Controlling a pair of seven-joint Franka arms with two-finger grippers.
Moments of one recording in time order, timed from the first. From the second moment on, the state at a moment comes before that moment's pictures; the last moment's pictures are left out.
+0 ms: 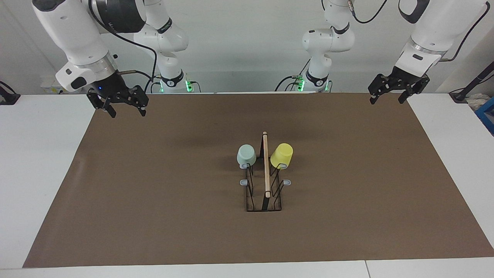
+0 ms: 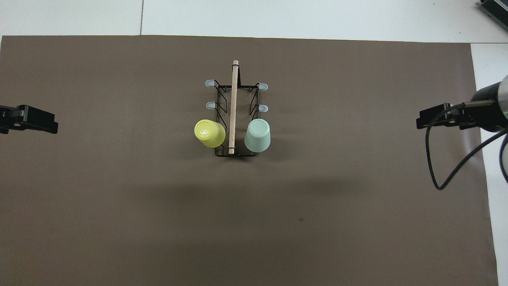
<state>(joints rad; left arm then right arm) -0.07 0.00 0.02 -1.53 0.00 1.52 0.00 -0.02 0.00 0.03 -1.60 0.05 1.62 0.03</state>
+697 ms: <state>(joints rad) -0.07 0.00 0.02 -1.53 0.00 1.52 0.00 -0.02 -0.03 0.03 -1.60 0.05 1.57 0.03</state>
